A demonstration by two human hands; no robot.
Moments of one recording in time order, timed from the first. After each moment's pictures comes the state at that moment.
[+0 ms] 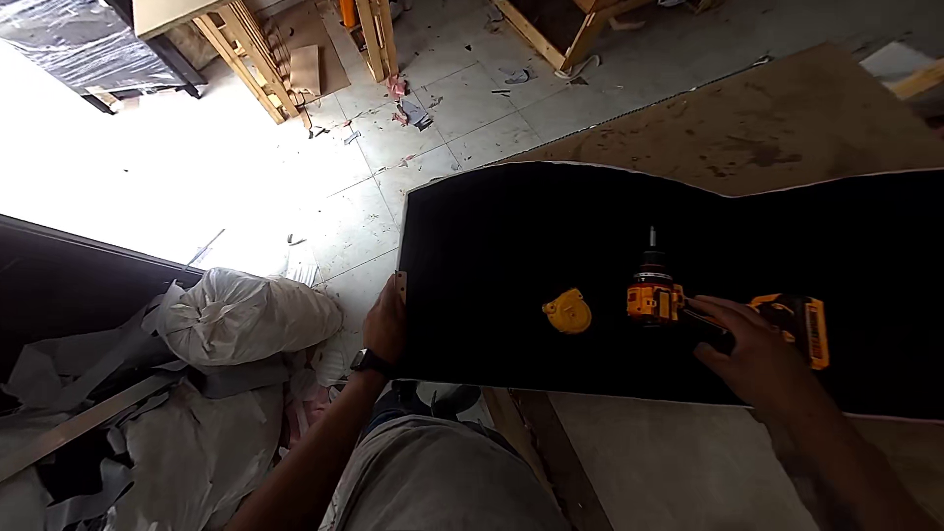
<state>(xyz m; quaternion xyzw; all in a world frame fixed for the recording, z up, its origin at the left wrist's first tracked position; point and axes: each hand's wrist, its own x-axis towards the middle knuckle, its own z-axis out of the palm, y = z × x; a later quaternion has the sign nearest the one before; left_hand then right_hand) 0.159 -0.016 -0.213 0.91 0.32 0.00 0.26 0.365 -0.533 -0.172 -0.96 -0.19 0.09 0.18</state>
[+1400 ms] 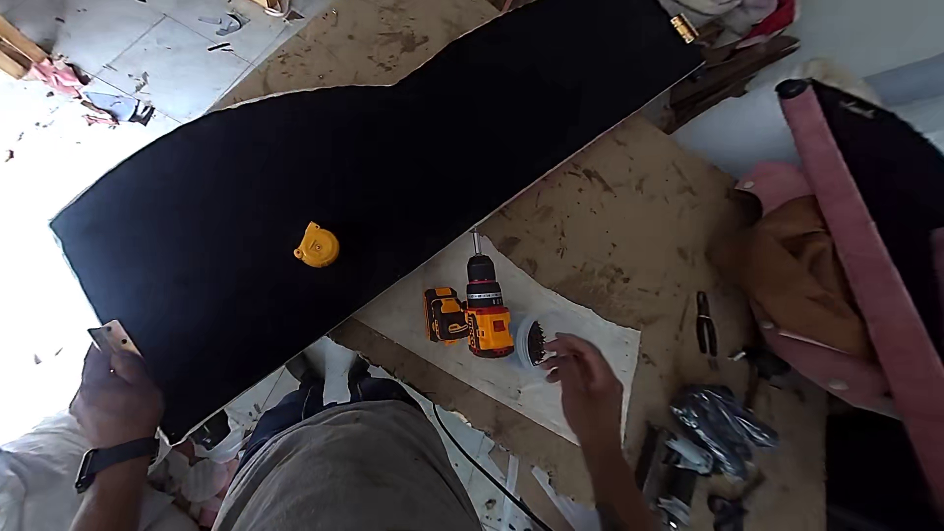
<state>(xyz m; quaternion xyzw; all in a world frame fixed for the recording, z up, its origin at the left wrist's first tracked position) 0.154 -0.026 -0.215 0.94 0.28 0.01 0.21 0.010 -0.629 -0.132 -0.88 0.23 -0.07 0.41</state>
